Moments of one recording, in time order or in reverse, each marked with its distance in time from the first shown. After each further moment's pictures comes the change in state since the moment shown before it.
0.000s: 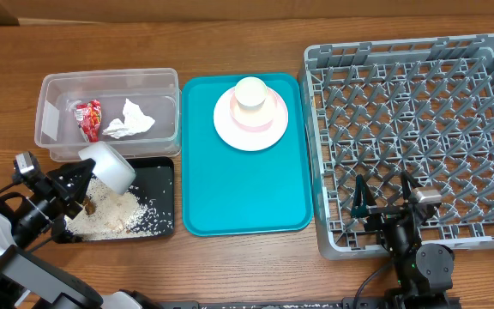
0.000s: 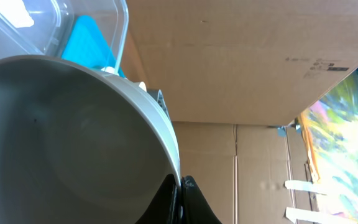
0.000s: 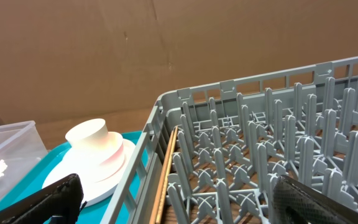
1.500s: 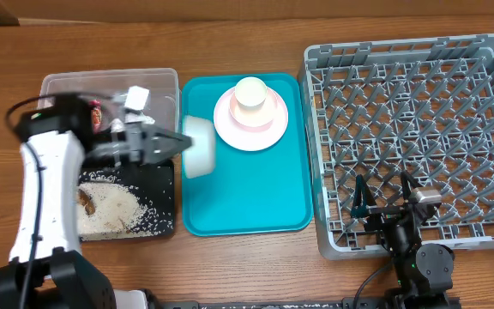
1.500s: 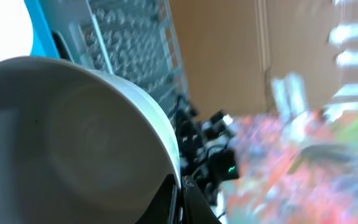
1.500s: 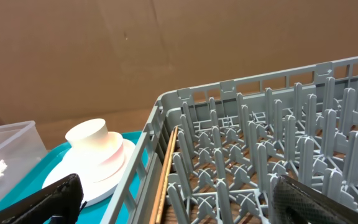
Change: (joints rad) left arm -0.749 0.000 0.360 -0.127 -0.126 0.032; right arm 0.000 0.000 0.000 0.000 0.000 0.000
